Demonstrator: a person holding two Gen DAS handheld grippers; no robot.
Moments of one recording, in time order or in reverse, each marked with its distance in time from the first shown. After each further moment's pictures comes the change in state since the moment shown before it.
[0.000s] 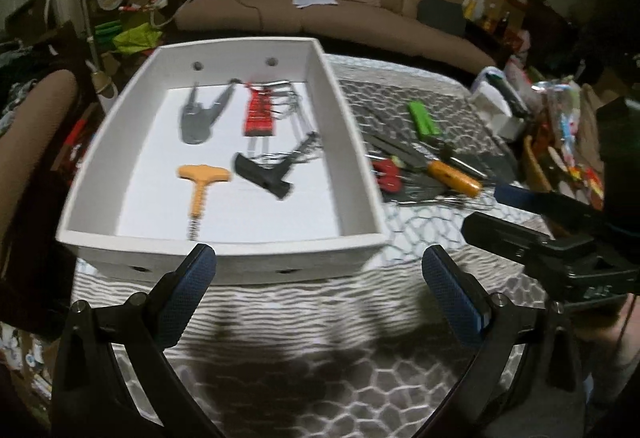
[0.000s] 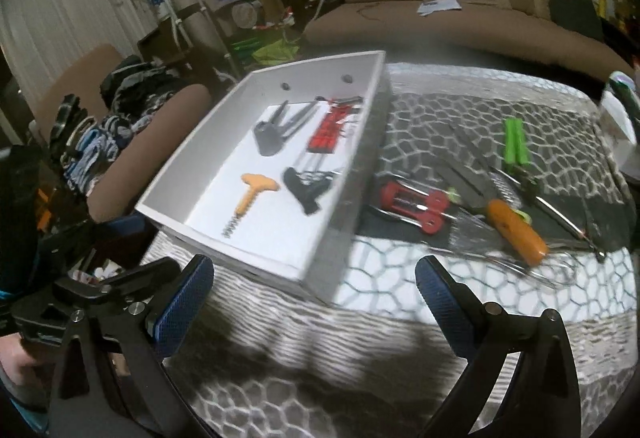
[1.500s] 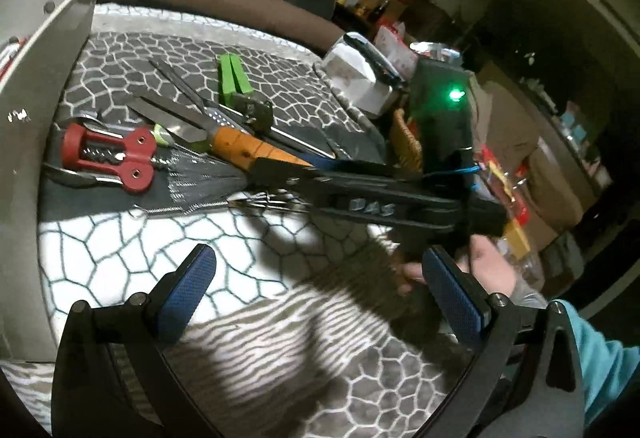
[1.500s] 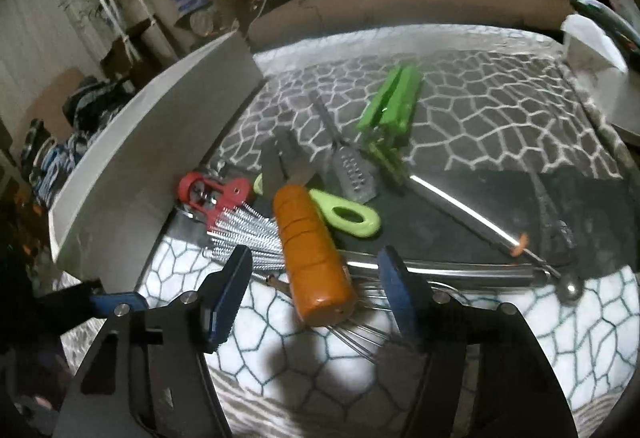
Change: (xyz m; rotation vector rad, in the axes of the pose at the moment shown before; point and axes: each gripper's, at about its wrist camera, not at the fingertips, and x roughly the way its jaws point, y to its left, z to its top) left arm 0.163 -0.137 -0.012 0.040 0.040 -0.561; right arm 0.073 -0.205 -0.017 0.032 0.010 0.016
